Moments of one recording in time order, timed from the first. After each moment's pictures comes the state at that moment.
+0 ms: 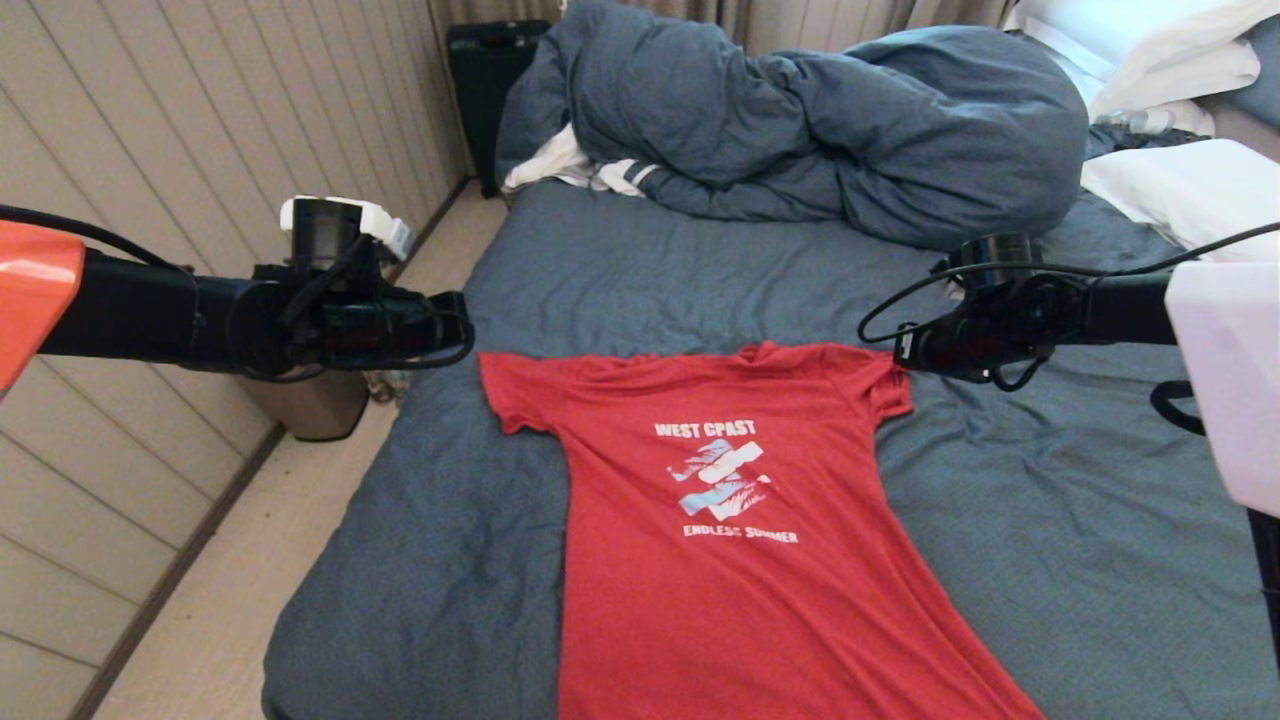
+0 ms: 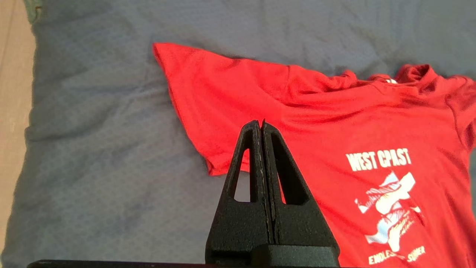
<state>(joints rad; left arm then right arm) -0.23 2.02 -1.47 -0.14 -0.14 -0.32 -0.05 2.32 -1.96 0.29 0.02 0.23</state>
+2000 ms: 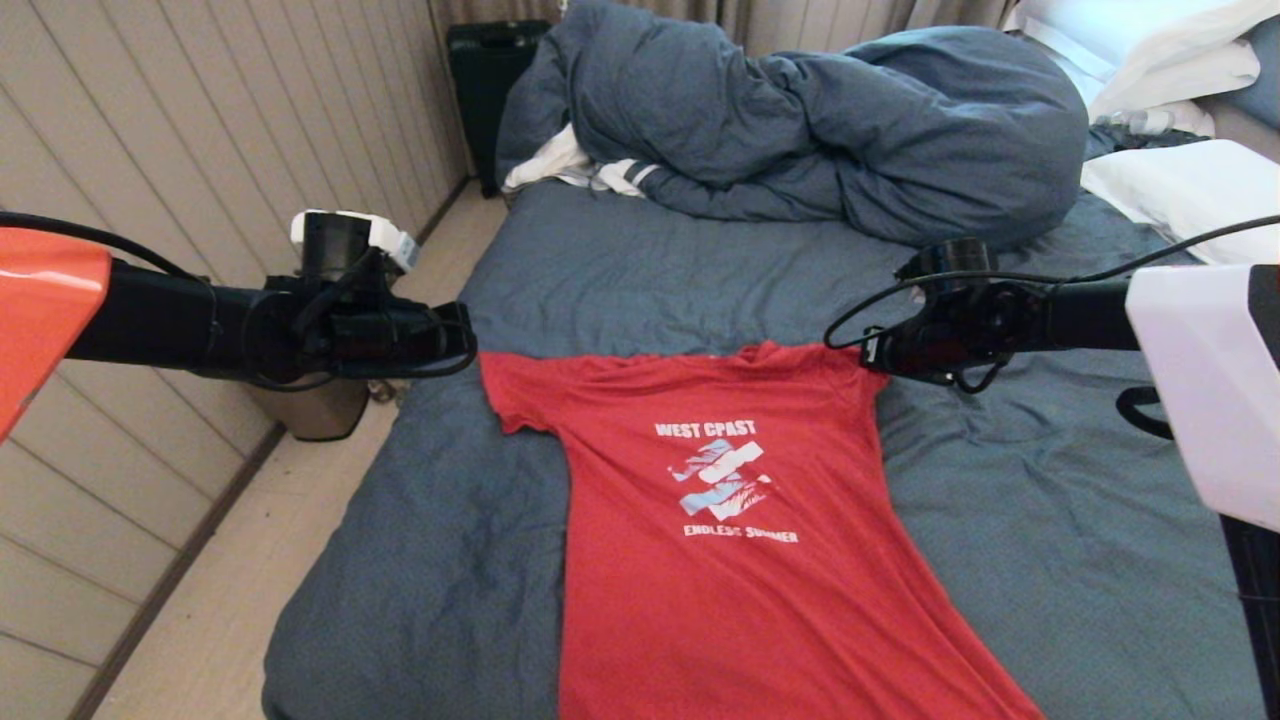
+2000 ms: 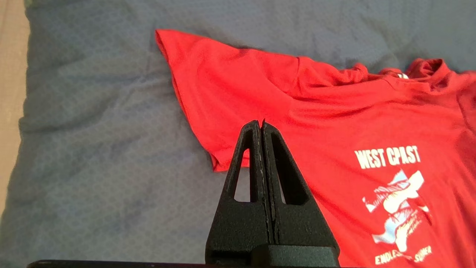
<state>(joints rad) -0.23 2.05 -1.47 -0.14 -0.14 -0.33 0.05 2.33 -1.95 0.24 -0.02 0.26</state>
